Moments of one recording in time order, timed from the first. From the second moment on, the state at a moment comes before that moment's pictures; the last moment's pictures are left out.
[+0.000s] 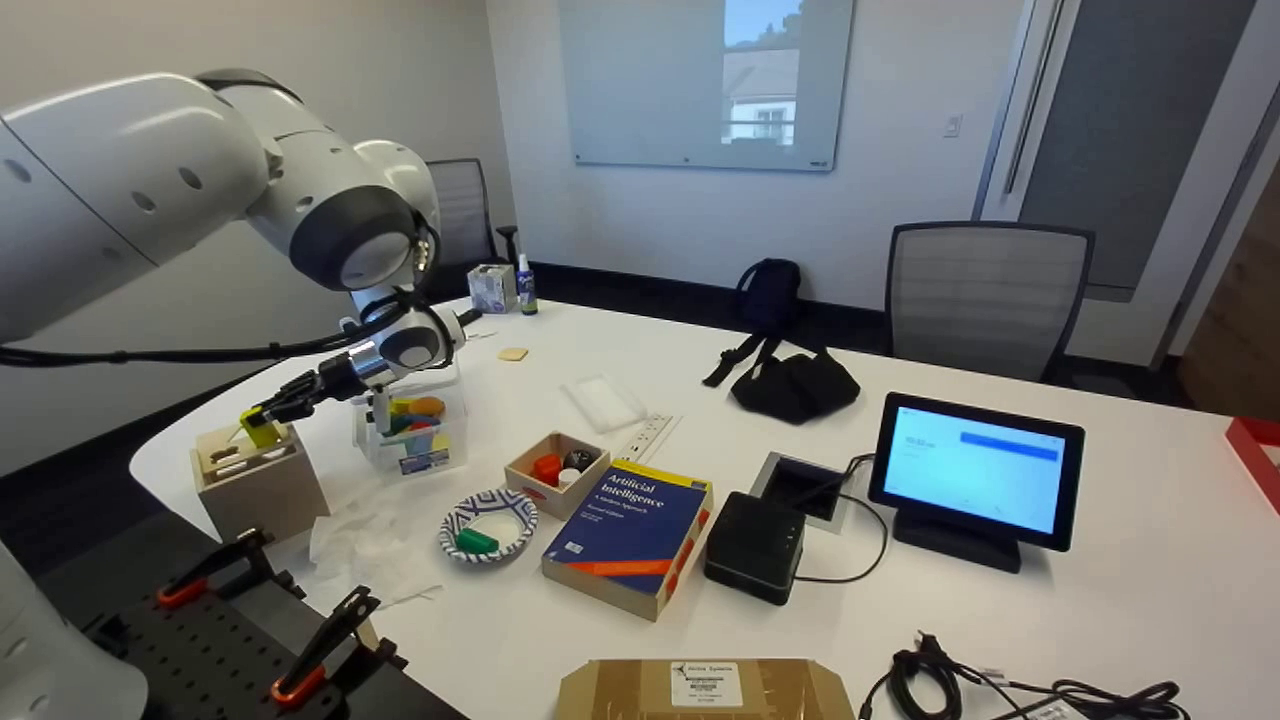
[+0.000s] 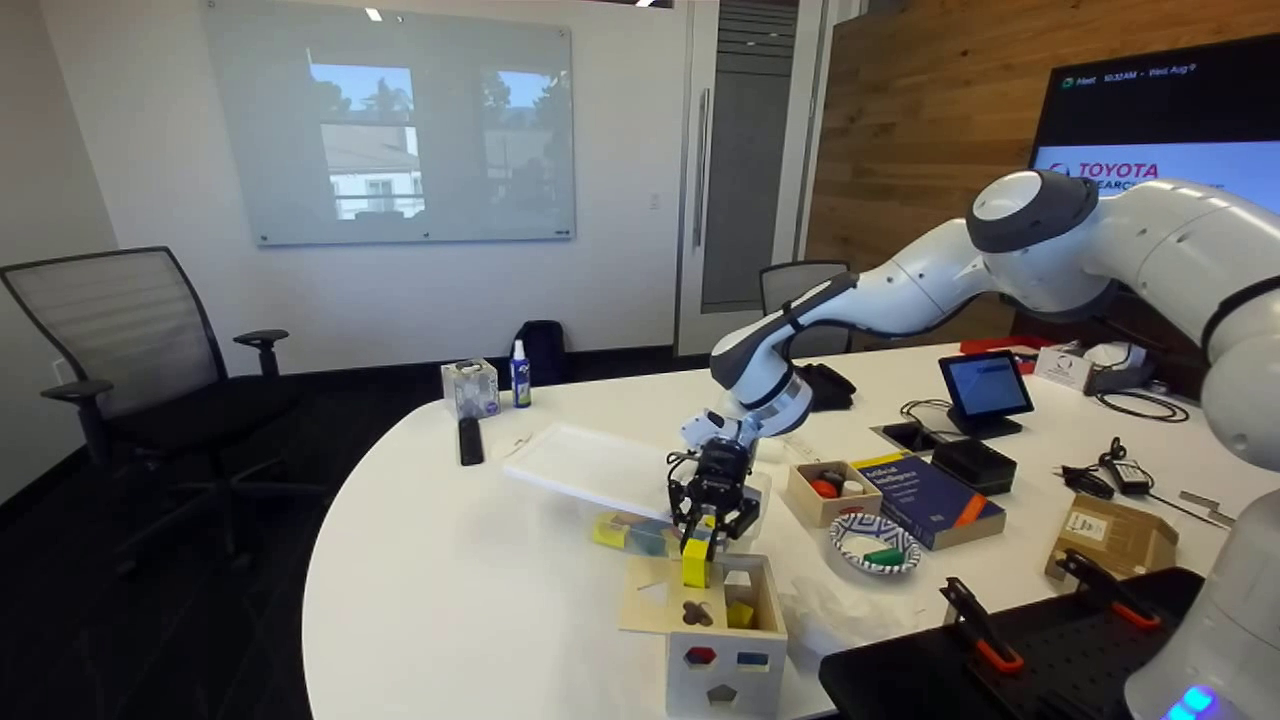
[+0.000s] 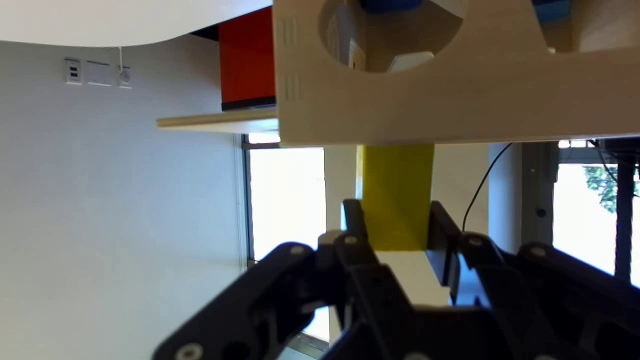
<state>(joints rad) -0.30 1.20 0.71 -1.70 0.32 1.87 -2.36</state>
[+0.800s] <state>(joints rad) -0.28 1.14 0.68 -1.71 0.44 1.86 -2.45</state>
